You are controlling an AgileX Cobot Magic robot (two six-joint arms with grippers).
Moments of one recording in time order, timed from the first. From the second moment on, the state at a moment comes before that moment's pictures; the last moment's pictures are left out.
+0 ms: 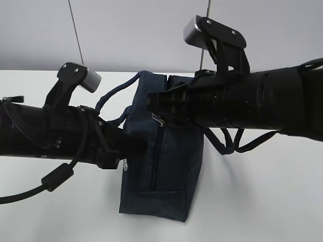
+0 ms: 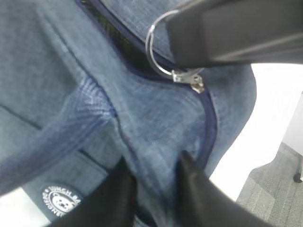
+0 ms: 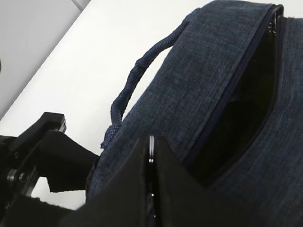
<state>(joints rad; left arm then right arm) -0.55 1.53 -0.68 -1.80 0.48 1.75 0.63 1.48 -0.87 1.83 0.15 -1.37</state>
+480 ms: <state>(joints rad) -0.55 1.53 -0.69 -1.80 0.48 1.75 0.63 1.48 -0.87 1.83 0.15 -1.37</state>
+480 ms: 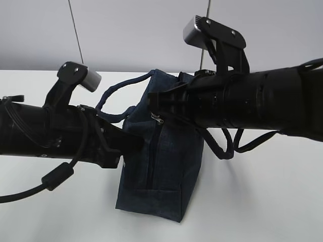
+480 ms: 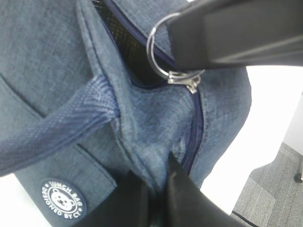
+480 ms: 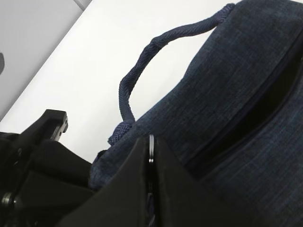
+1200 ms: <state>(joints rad) -0.55 1.53 -0.70 -1.69 0.50 1.64 0.63 1.47 -0.91 1.84 -0.01 -1.44</state>
